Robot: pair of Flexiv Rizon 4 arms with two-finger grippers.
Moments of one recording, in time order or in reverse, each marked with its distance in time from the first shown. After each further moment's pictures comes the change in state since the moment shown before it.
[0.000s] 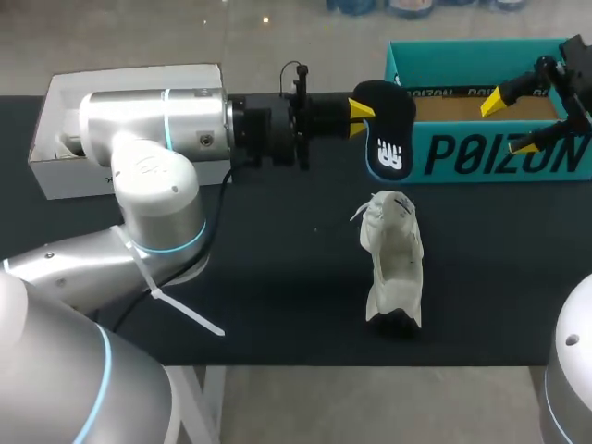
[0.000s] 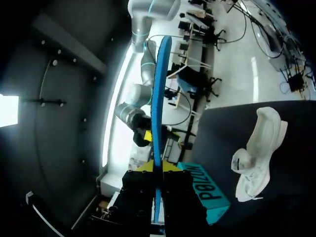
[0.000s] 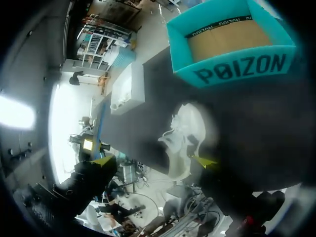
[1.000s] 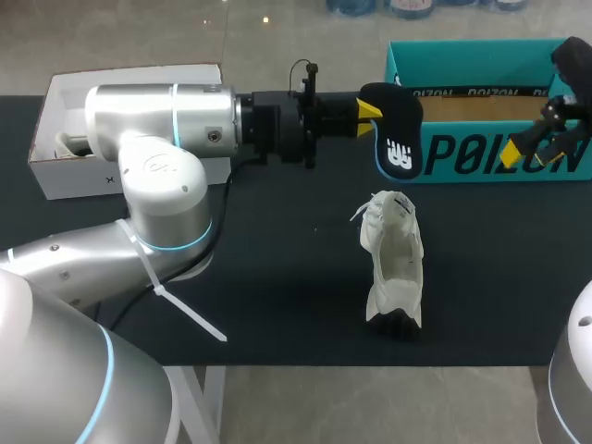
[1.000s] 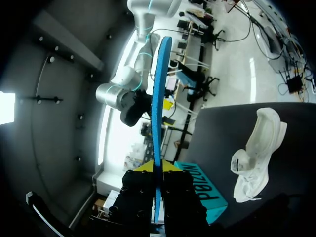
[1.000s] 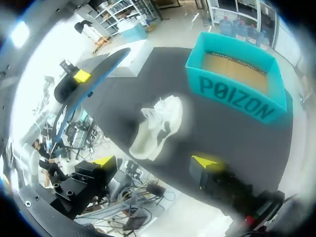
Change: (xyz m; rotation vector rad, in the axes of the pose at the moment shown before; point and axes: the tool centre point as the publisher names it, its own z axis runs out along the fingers) left arm 0.002 0.001 0.011 -0.016 0.037 -0.015; right arm -0.026 -0.062 -0.025 0.092 -0.310 -0.548
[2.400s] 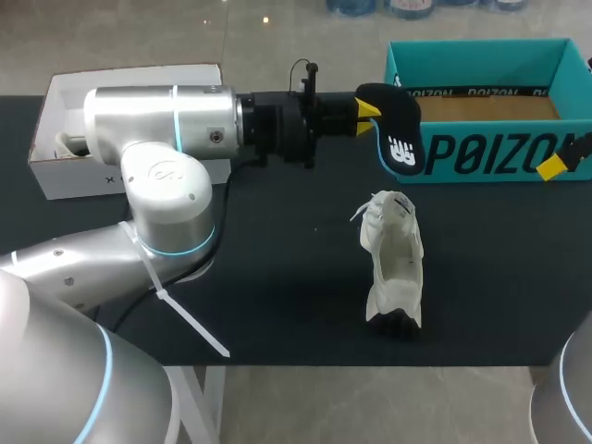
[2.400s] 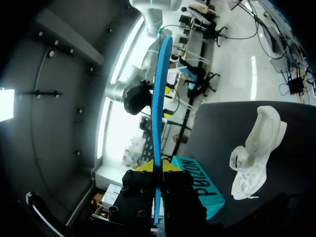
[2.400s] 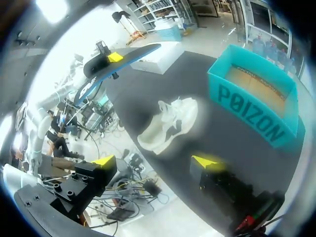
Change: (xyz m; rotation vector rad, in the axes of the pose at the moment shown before) left arm 0.001 0.007 -0.001 -0.057 0.006 -0.019; right arm -0.010 -0.023 -0.016 -0.017 0.162 -0.228
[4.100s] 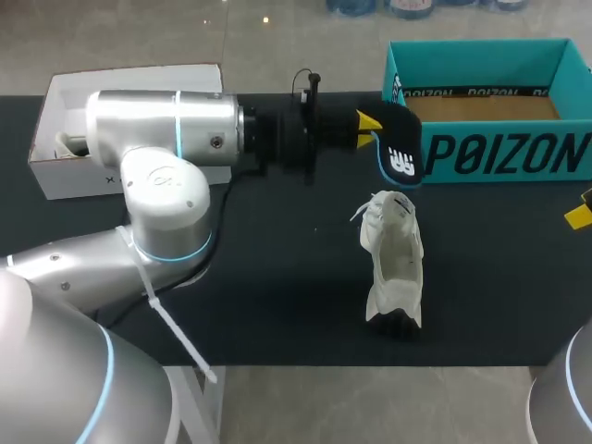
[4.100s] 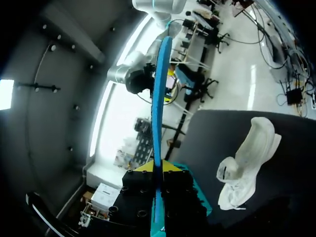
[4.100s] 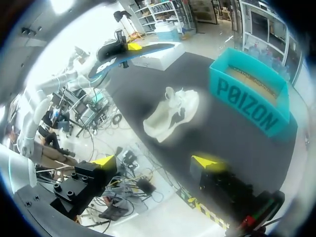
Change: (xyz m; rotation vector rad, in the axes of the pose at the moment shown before) left arm 0.026 -0.013 0.001 0.034 0.055 -0.089; right arm 0.041 -0.064 -0.008 -0.030 -0.089 -0.048
